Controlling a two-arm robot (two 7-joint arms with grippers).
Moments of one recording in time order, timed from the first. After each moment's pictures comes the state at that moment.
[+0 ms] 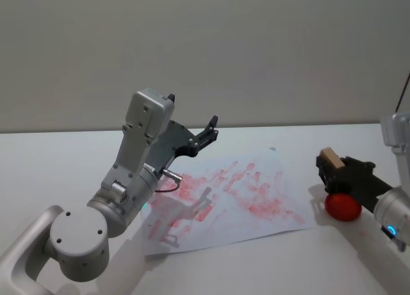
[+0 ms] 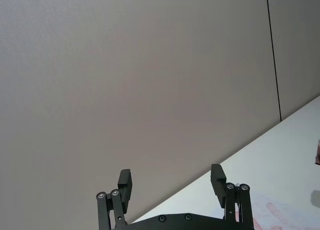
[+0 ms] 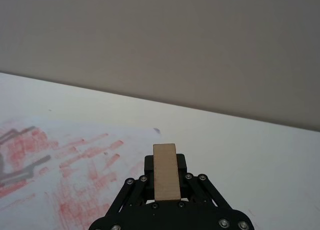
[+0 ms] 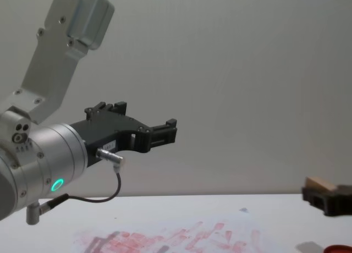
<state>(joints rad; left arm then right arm) -0.24 0.38 0.45 -1.63 -0.20 0.01 -0.01 0.13 0.30 -0.22 -1.56 0.29 0.28 0.23</state>
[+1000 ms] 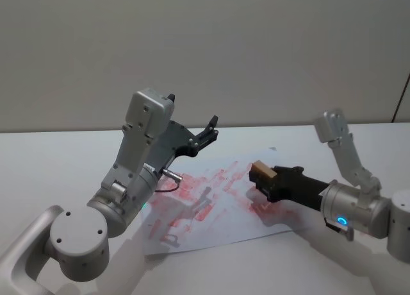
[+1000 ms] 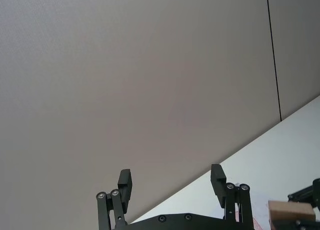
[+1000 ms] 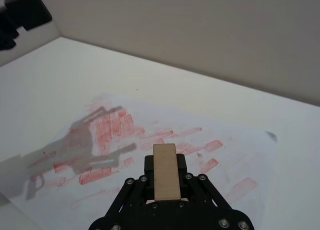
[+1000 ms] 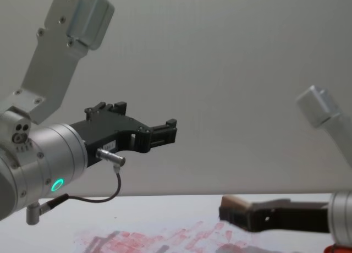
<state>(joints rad) -0.24 0.38 0.45 -1.63 -0.20 0.01 -0.01 0.33 0.20 -0.30 -1.29 0.26 0.30 0.58</state>
